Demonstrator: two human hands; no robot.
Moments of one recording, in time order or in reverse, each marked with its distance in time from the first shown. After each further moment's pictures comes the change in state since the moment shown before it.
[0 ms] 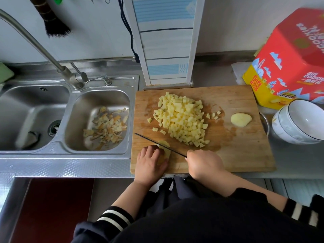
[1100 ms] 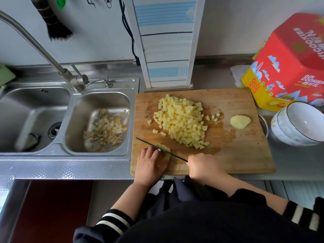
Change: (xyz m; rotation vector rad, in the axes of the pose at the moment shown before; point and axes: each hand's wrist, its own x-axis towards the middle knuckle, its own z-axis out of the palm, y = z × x) left_hand 0.002 0.000 -0.002 -0.030 -0.089 -0.080; right_hand 0.000 0.006 0.007 0.018 -0.030 -0.057
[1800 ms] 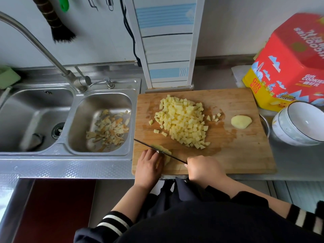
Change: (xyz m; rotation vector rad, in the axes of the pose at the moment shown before) left_hand -0.007 0.001 -0.004 -0.096 0.144 0.077; right_hand -0.008 -0.002 0.000 0.028 0.007 -0.059
